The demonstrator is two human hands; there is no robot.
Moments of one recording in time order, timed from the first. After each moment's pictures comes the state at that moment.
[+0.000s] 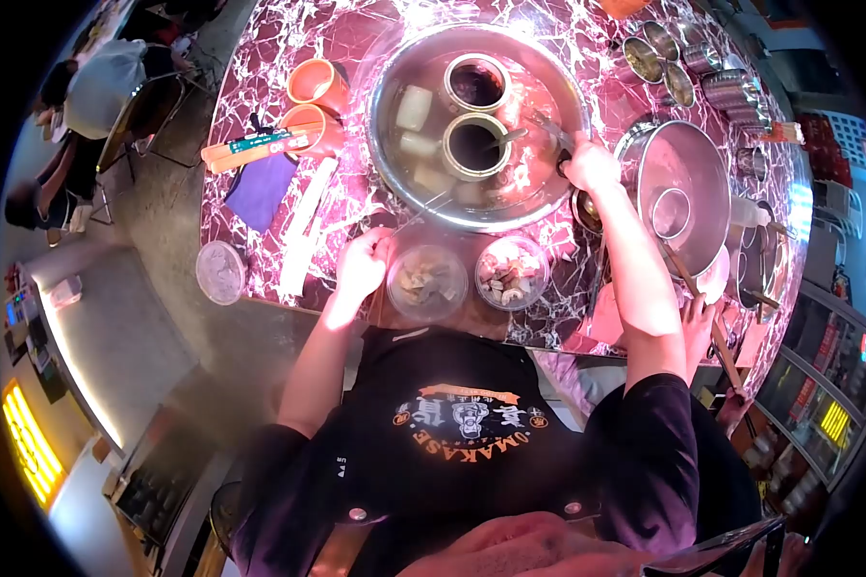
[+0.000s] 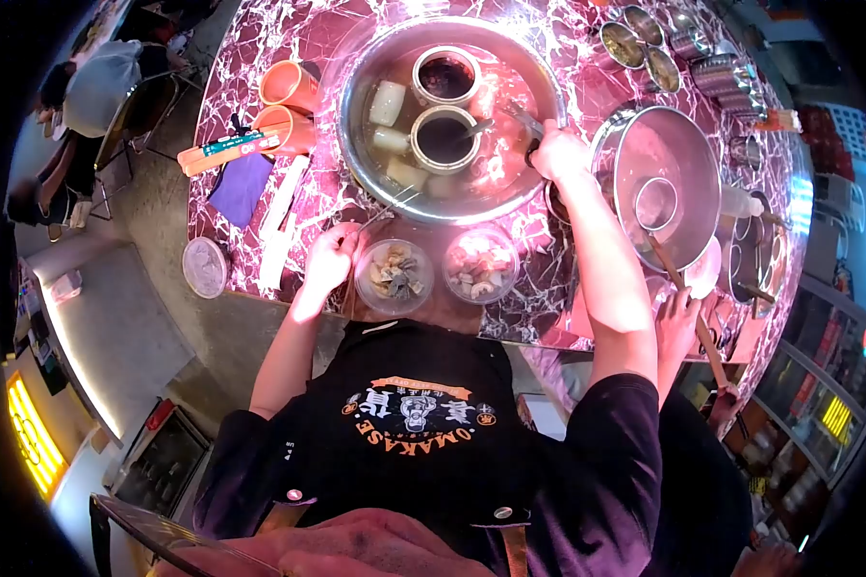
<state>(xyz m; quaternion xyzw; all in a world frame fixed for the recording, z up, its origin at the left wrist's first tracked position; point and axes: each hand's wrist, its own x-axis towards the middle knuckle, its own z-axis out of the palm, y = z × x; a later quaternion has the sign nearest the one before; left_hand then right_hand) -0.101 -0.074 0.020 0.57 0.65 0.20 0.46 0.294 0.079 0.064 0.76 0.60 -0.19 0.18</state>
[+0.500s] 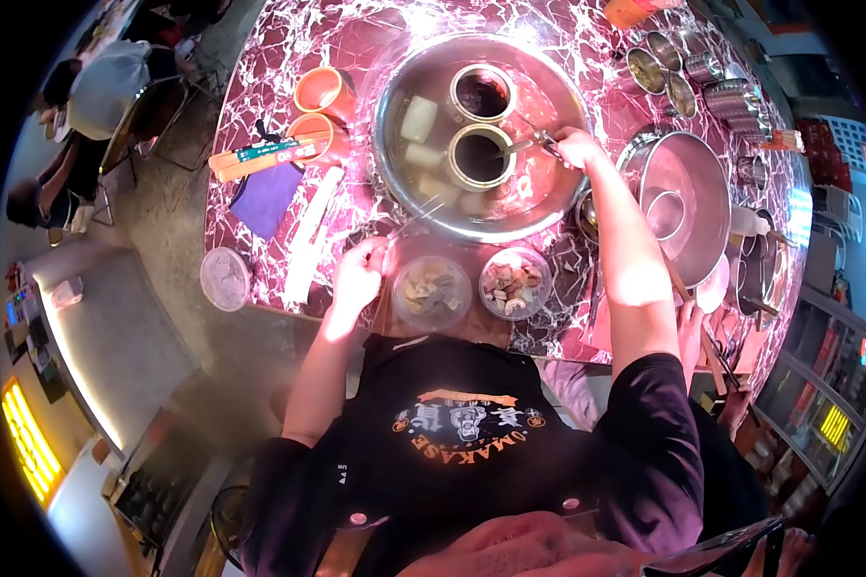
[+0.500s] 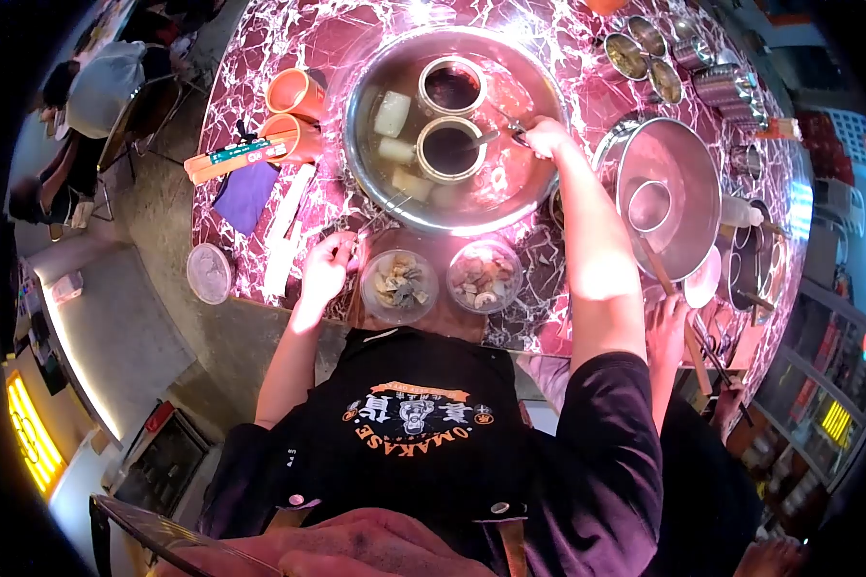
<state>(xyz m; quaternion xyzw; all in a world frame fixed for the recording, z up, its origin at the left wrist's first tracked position) -0.115 -0.076 0.028 0.53 0.65 0.25 0.49 0.315 0.141 -0.012 0.74 0.48 -0.47 0.01</state>
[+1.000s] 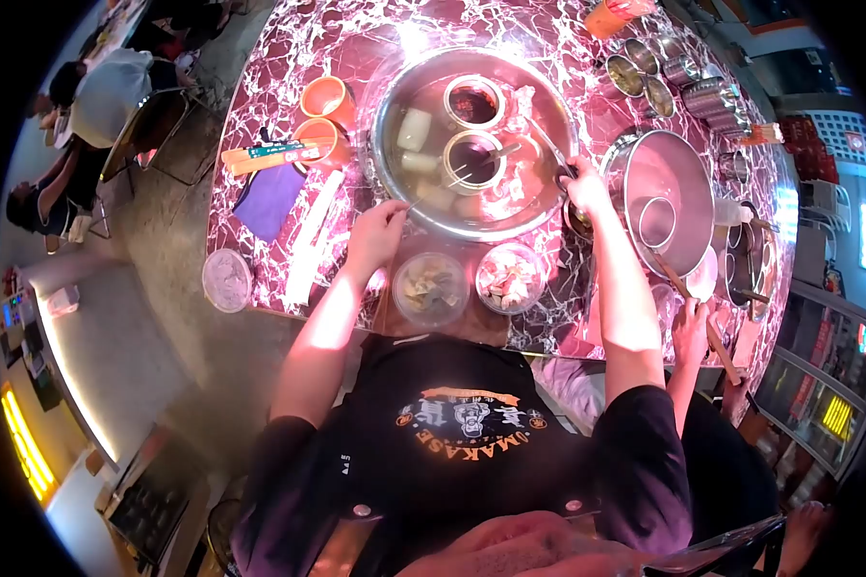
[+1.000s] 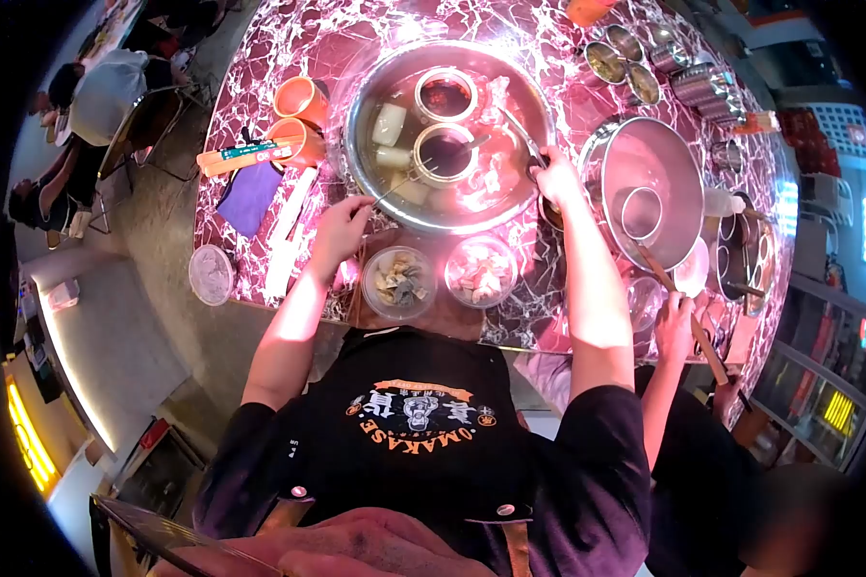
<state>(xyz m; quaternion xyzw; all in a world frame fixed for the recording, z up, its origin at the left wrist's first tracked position) -0.089 -0.020 0.035 0.59 0.62 0.24 0.45 0.326 0.044 0.028 0.78 0.53 -0.32 -0.11</state>
